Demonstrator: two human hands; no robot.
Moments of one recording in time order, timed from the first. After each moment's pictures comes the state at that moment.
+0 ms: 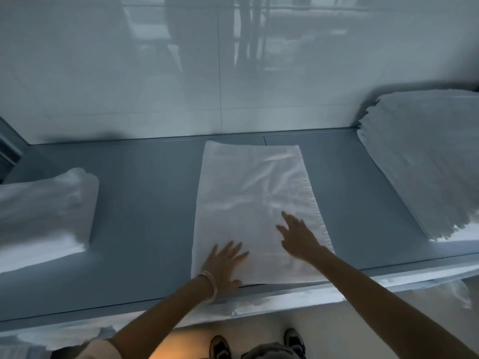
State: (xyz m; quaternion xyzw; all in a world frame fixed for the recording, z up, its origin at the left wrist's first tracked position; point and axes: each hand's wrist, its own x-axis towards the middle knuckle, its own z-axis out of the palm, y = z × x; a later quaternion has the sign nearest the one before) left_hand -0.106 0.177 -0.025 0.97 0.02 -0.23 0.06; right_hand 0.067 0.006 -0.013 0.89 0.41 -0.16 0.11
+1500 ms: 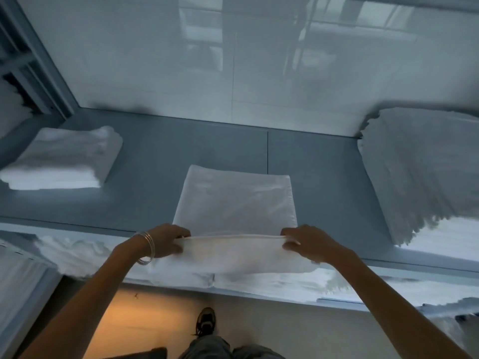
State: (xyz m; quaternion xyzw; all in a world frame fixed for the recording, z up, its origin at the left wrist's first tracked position) left_hand -0.194 0.125 0.075 0.94 0.20 -0.24 0.13; right_hand 0.042 -0.140 0.098 0.82 0.53 -0.22 0.01
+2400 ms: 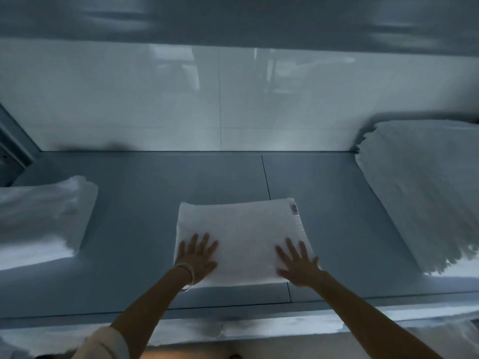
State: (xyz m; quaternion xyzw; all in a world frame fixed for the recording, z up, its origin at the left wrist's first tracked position) left_hand -0.076 0.212 -0.032 0.94 0.19 -0.27 0.04; right_hand 0.089 -0.036 -0.009 0.87 0.35 -0.32 0.12
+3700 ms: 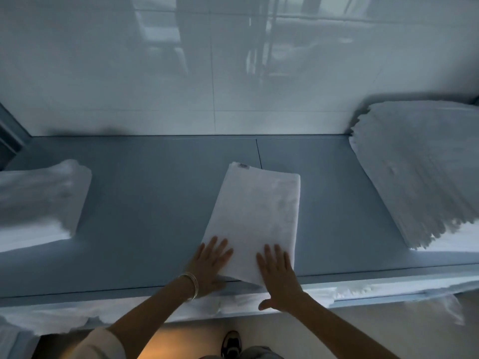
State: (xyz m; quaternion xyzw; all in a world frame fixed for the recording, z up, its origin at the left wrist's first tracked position) left_hand -0.113 0.161 -0.061 0.99 0.02 -0.17 0.01; right_hand -0.002 -0.060 -0.032 0.86 0.46 -0.18 0.13
